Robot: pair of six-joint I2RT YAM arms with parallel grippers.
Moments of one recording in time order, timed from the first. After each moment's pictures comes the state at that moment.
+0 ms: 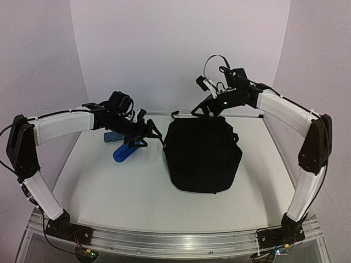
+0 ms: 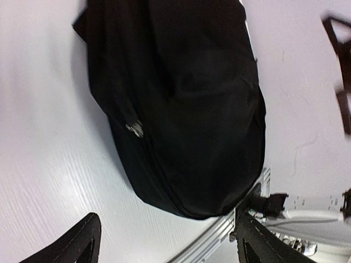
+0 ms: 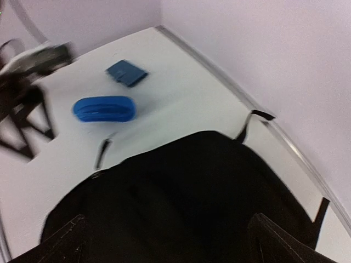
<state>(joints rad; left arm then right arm) -0.64 1.65 1.32 -0.47 0.50 -0.73 0.48 1.91 1.83 -0.57 -0.39 -0.29</state>
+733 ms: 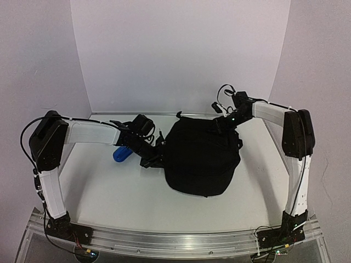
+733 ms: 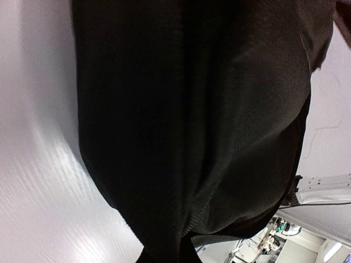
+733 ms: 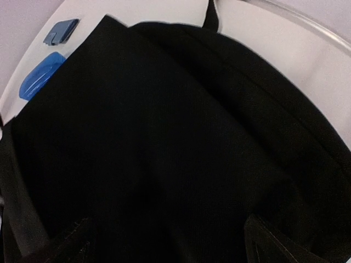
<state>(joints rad) -0.74 1.90 1.30 -0.37 0.58 -0.82 0.27 2.19 1.82 -0.64 -0.56 -0.20</state>
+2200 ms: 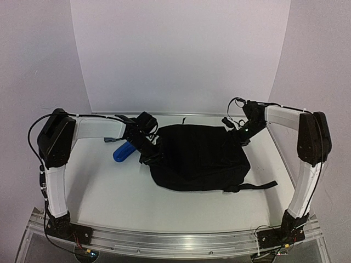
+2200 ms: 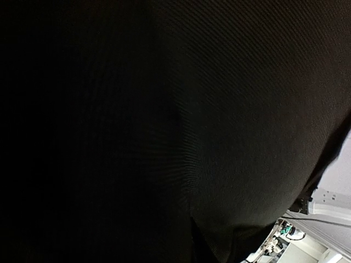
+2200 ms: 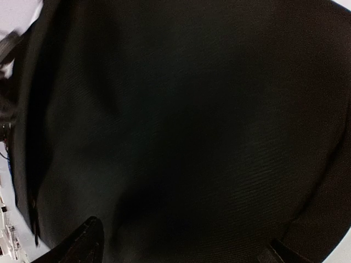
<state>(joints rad) -0.71 1.98 1.45 -0.57 0.55 -0.79 0.23 1.98 1.54 -0.88 -0.61 -0.25</state>
